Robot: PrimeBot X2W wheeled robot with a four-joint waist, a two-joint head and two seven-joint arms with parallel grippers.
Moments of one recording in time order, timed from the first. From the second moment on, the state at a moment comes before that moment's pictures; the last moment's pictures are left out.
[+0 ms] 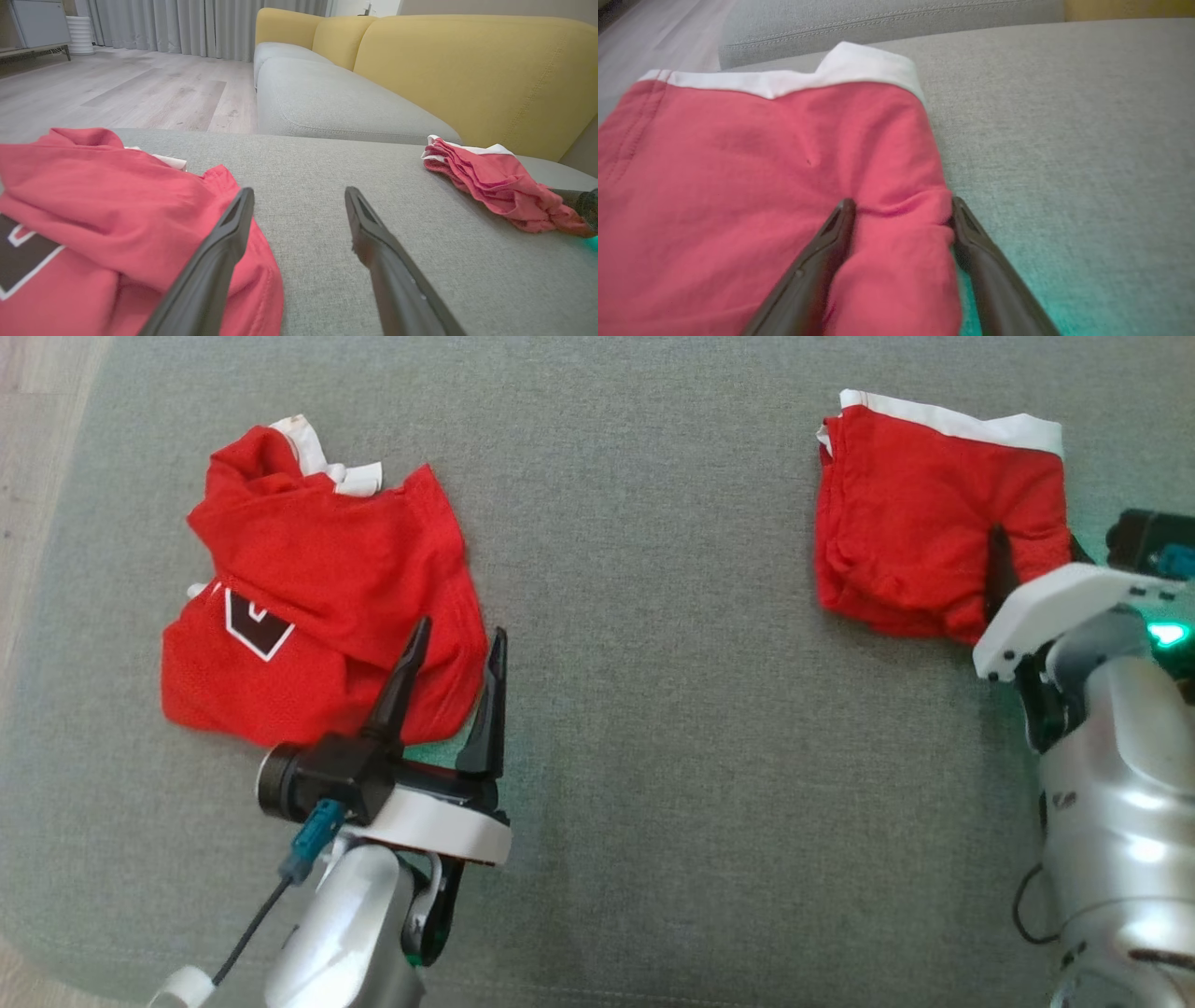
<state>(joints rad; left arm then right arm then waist) -0.31 0.05 -0.35 0.35 -0.27 -0.04 -0.26 -0.70 -0.07 -0.33 0.88 -0.10 0.12 0.08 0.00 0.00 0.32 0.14</state>
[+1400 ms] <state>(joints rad) -0.32 0.04 -0.32 0.34 -0.26 -0.05 -0.26 -0.79 -0.64 0.02 1.11 -0.21 0.12 -0.04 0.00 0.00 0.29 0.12</state>
